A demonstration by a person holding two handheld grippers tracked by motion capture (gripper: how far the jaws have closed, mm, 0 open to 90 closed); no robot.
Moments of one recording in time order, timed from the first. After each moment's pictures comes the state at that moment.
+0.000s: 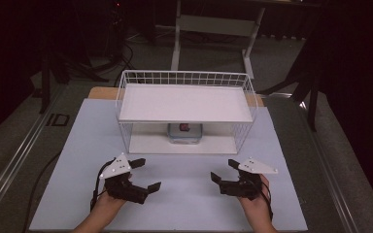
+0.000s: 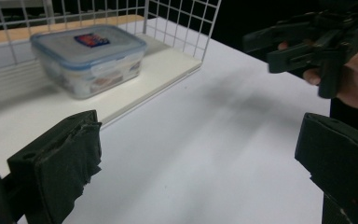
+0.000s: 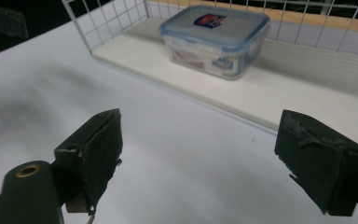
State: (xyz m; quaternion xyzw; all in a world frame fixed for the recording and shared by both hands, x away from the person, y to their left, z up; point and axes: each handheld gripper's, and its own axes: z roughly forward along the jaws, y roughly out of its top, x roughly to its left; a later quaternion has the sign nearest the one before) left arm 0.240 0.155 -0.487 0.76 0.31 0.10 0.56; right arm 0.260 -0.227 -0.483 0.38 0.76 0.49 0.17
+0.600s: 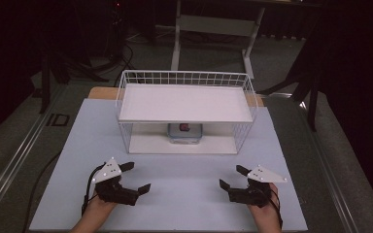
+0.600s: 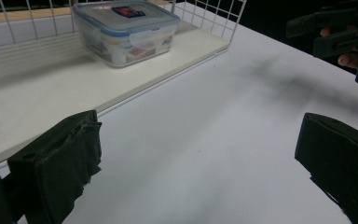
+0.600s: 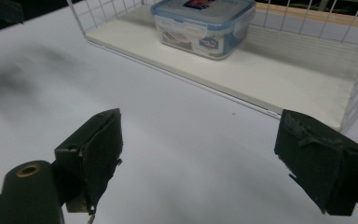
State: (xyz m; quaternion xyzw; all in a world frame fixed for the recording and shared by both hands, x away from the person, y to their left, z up) left arm 0.238 0.178 -0.508 0.76 0.34 0.12 0.54; right arm 0.250 -0.252 -0.499 0.37 0.77 0.48 0.18
